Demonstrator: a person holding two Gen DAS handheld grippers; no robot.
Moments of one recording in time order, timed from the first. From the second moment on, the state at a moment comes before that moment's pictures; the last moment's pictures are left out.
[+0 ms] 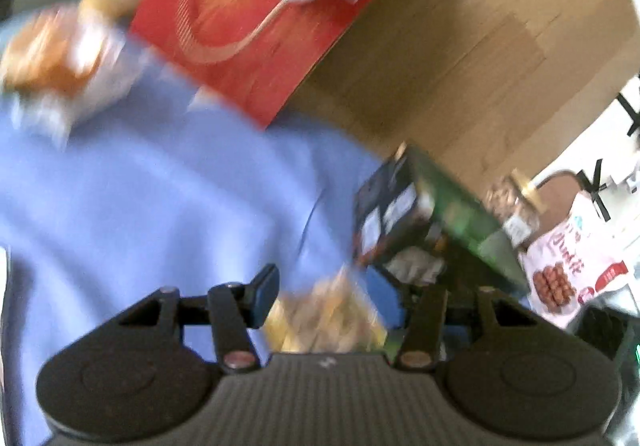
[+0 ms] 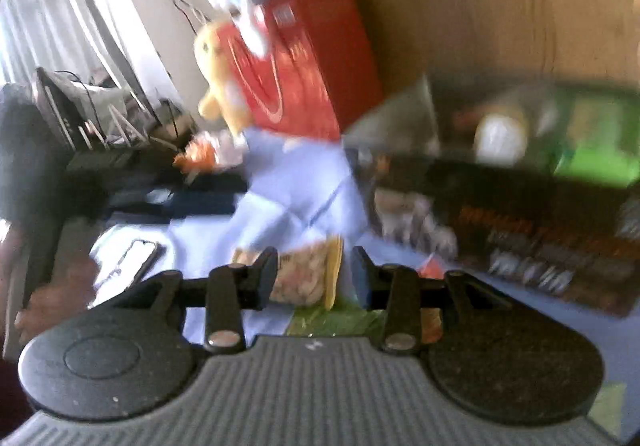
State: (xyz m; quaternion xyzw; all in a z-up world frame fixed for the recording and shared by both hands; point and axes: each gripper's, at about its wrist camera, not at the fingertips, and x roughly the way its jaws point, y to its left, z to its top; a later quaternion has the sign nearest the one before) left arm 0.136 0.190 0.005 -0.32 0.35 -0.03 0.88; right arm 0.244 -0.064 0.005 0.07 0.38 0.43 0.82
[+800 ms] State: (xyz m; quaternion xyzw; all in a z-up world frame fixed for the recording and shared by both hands) left arm 0.091 0.111 -0.008 -0.29 0.40 -0.19 0.85; right arm 0.118 -0.143 0.013 0.05 0.34 0.40 0.85
